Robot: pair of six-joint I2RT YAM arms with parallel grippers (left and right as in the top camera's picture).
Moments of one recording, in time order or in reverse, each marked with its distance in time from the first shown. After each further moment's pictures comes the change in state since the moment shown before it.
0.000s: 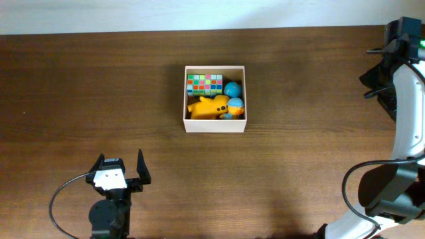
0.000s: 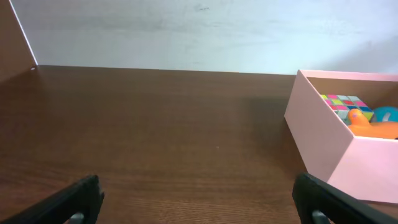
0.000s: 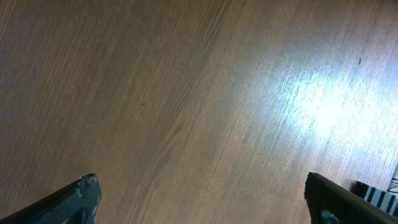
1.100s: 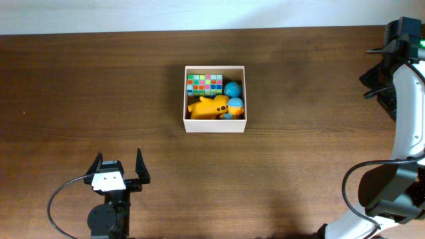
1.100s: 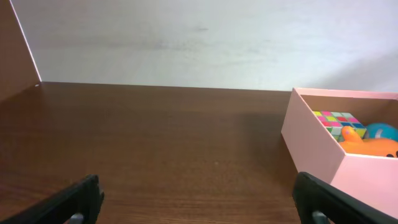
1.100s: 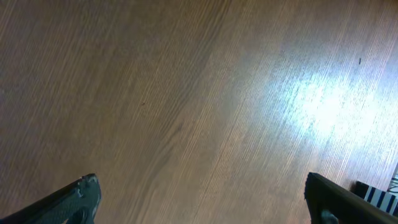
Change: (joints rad) left arm -0.002 -0.066 0.000 0.002 0.000 0.003; right arm 0.000 0.000 0.000 0.000 0.000 0.000
